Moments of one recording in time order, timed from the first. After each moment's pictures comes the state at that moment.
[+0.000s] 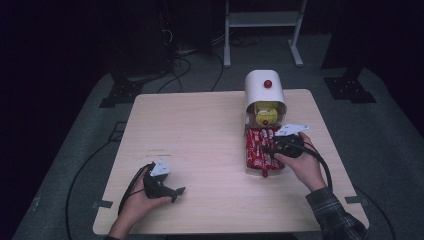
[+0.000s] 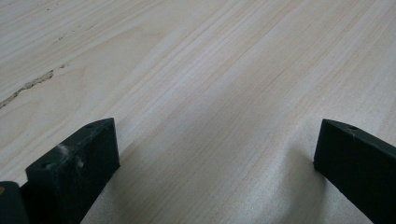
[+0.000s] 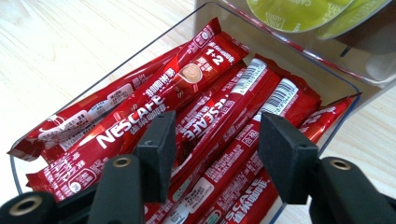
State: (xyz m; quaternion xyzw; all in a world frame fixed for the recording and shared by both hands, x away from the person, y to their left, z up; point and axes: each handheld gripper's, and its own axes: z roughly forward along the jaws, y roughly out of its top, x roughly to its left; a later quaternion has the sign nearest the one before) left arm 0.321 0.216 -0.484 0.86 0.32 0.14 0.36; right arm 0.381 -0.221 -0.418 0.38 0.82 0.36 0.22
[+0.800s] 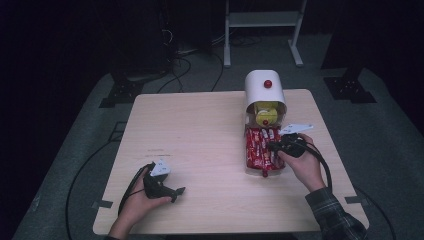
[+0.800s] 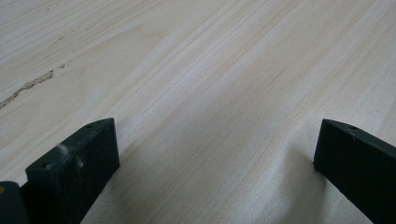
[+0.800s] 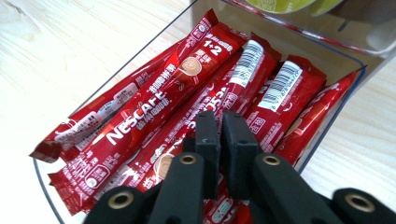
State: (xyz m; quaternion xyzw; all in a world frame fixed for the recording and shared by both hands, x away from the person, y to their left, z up) left arm 0.321 0.216 -0.484 0.86 0.32 0.14 0.36; right arm 0.379 -0.227 -0.417 0.42 0.81 0.37 0.18
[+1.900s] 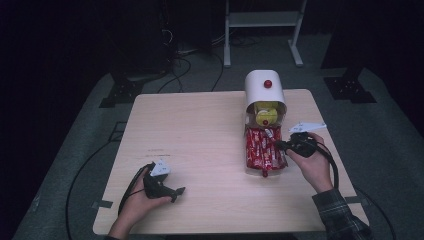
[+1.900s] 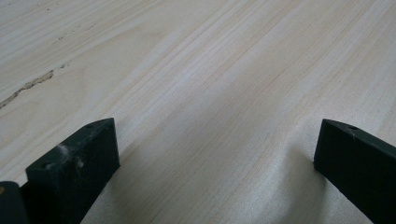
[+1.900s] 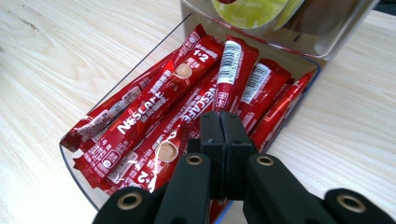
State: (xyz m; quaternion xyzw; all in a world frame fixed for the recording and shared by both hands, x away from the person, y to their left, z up) left arm 0.321 0.216 -0.484 0.86 0.32 0.14 0.36; right arm 0.365 -0.245 -0.398 0.43 0.80 0.39 0.18
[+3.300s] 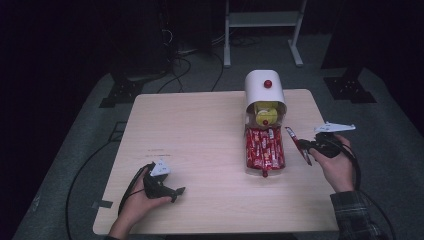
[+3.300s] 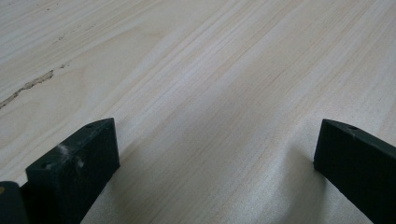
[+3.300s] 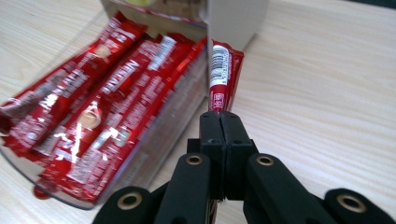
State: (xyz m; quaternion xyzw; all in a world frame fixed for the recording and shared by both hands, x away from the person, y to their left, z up) left arm 0.321 0.216 -0.484 0.86 0.32 0.14 0.36; right arm 0.359 -0.307 -0.399 0.49 0.76 0.38 0.20
